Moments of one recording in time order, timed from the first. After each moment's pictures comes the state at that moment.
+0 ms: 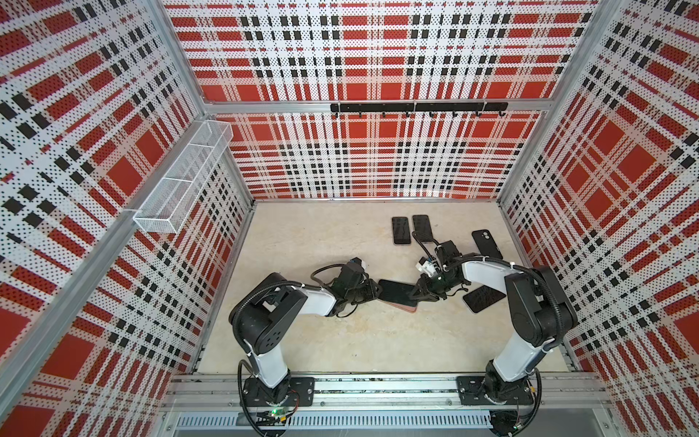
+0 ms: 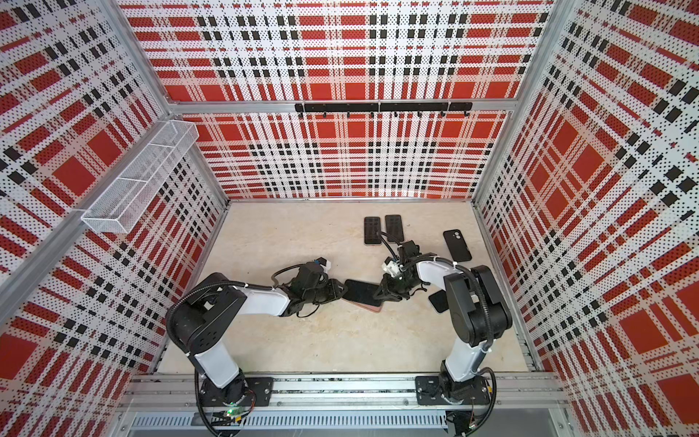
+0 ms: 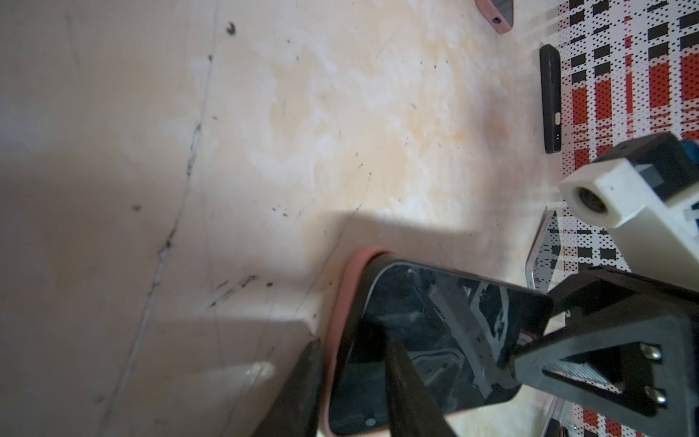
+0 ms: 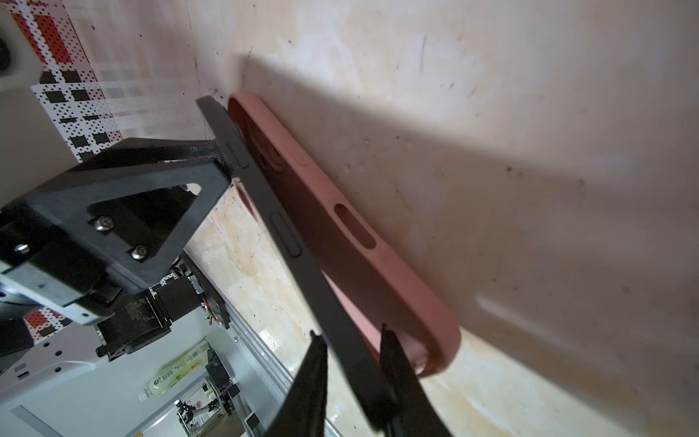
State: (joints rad) left arm -0.67 1.76 0.69 0.35 0.26 -0.89; right arm 0.30 1.73 0.94 -0.57 -0.71 0.32
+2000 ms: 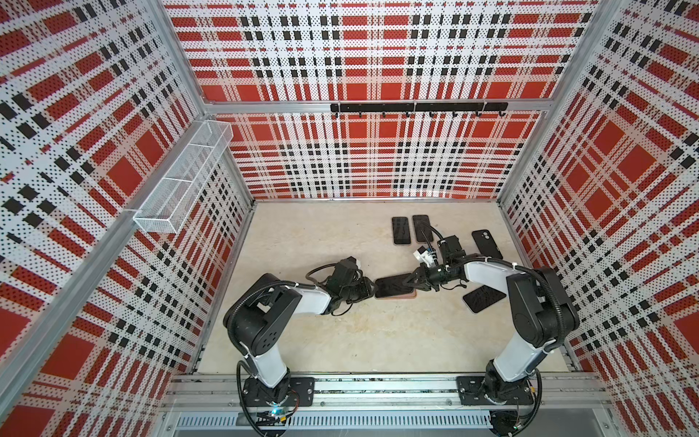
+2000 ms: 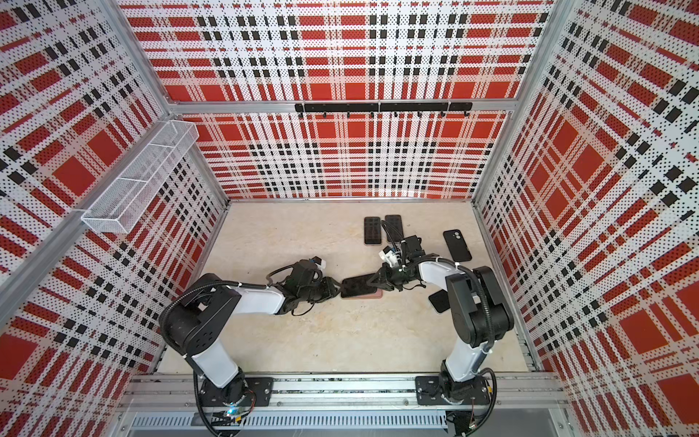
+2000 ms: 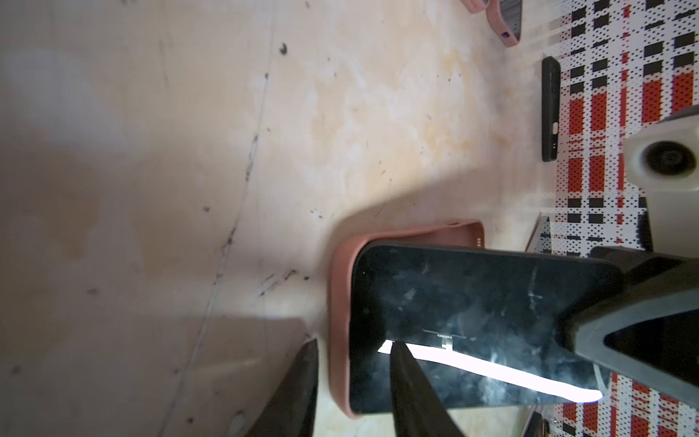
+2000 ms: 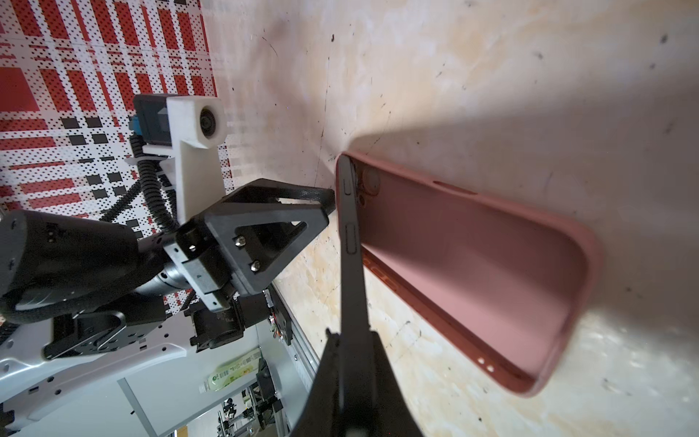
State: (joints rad) left arm -0.61 1.74 0.67 0.34 0.32 -0.87; right arm 0.28 1.74 0.93 -0.34 -0.88 0.45
